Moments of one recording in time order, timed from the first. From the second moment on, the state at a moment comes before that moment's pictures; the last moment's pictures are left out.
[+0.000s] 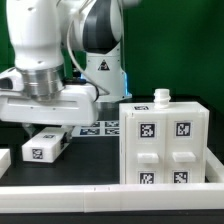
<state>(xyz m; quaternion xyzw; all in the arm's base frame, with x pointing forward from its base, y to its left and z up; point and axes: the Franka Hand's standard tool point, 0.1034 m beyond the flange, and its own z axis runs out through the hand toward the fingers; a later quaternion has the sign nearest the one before) 0.428 -0.119 0.025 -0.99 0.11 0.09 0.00</state>
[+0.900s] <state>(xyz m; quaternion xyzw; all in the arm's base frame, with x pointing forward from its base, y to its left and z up) 0.480 -0.031 0.114 -0.99 0.10 0.09 0.03</state>
